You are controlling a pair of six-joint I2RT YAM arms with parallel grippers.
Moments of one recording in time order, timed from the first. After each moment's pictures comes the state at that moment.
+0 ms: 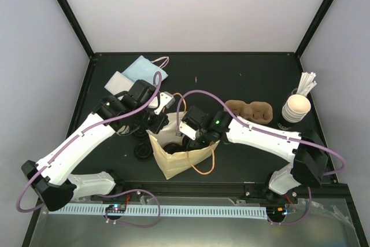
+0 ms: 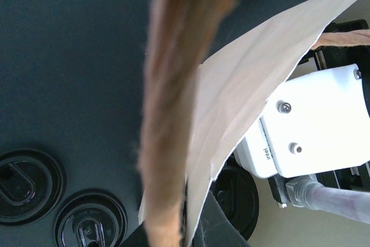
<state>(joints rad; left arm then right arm) -0.69 1.18 1.29 -1.10 0.19 -0.14 1.06 1.52 1.18 -0.88 0.01 -0.17</state>
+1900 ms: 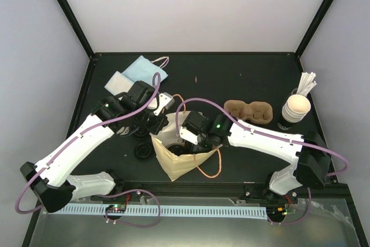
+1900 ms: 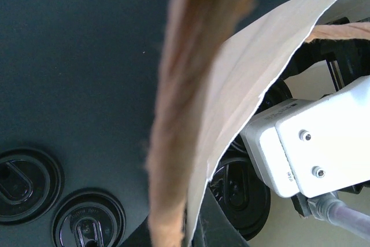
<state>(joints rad) -0.69 1.16 1.27 -1.09 0.19 -0.14 1.09 1.50 1.15 -0.92 0.08 -0.29</state>
